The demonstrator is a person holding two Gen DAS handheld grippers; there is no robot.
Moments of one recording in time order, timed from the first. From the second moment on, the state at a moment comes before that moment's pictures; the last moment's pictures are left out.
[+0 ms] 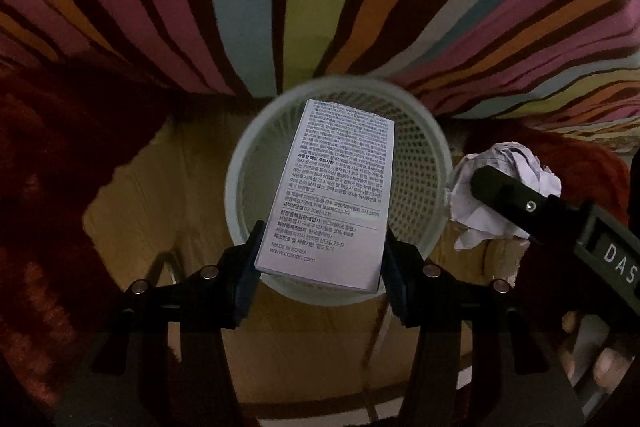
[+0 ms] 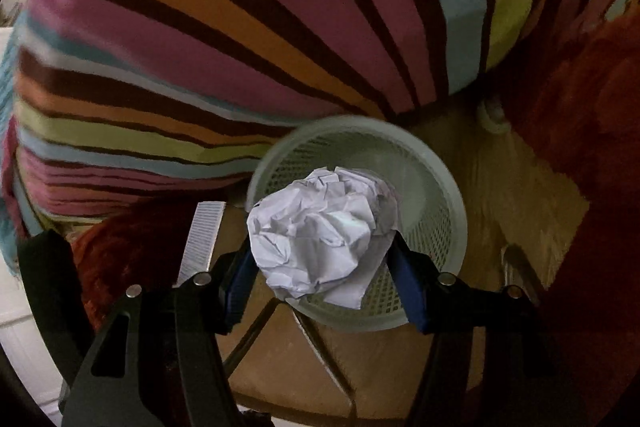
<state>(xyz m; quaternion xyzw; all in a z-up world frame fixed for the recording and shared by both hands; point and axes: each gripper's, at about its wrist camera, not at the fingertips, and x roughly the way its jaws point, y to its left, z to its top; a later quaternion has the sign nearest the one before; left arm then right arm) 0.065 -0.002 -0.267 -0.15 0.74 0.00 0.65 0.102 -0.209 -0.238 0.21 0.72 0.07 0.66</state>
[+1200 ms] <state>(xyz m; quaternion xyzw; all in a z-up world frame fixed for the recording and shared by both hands) 0.062 -0.010 -0.315 -0.16 0.79 0.02 0.59 0.097 -0.217 -0.286 0.23 0.76 -0.01 0.60</state>
